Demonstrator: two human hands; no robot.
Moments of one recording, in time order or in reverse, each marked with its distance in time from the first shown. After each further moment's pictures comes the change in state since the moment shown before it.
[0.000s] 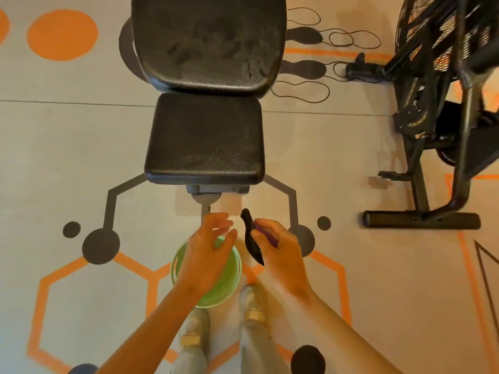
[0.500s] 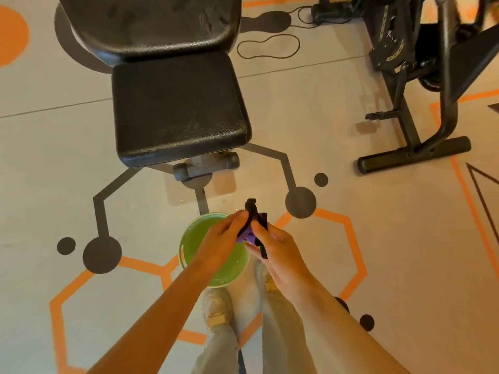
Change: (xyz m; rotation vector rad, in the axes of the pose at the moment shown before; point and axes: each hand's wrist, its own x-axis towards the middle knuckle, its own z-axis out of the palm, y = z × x) left_hand 0.013 -0.047 0.023 -0.184 -0.427 -0.157; right_hand -0.035 0.064 0.046 0.631 -0.029 0.406
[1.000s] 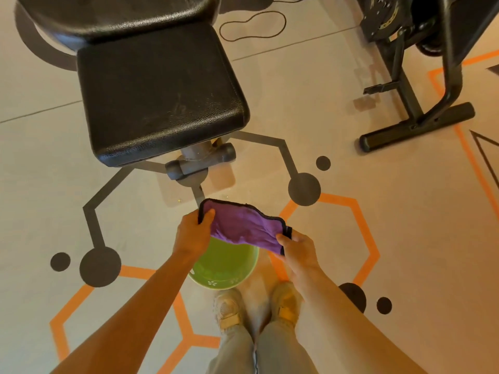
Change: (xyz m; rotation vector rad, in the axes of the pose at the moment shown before) left_hand 0.065 -0.054 -0.051 0.270 0.288 -0.028; right_hand 0.047 0.063 -0.026 -0.124 0.505 0.172
